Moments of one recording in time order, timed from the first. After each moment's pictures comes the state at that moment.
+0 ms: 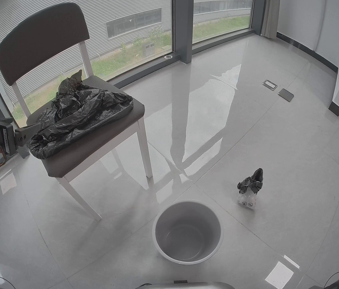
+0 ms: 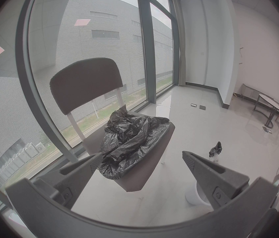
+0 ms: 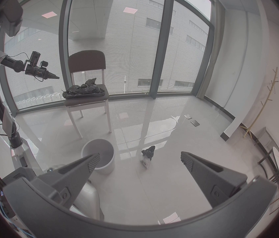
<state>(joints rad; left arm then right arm) 0.08 1.22 -0.87 -0.10 -0.22 0.20 -0.06 0.60 -0.73 0.46 0.25 -0.32</state>
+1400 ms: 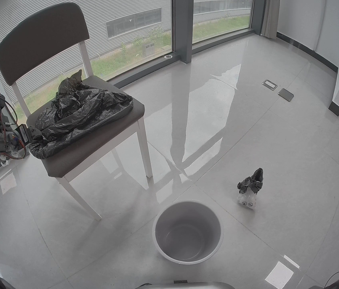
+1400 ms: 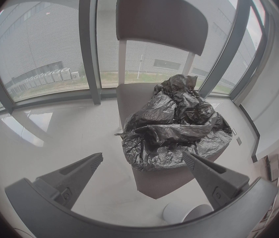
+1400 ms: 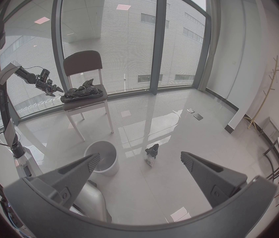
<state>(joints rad) 0.20 1.65 -1.08 -0.01 -0.01 -0.39 -0.05 0.69 -0.74 0.42 0.26 -0.25</state>
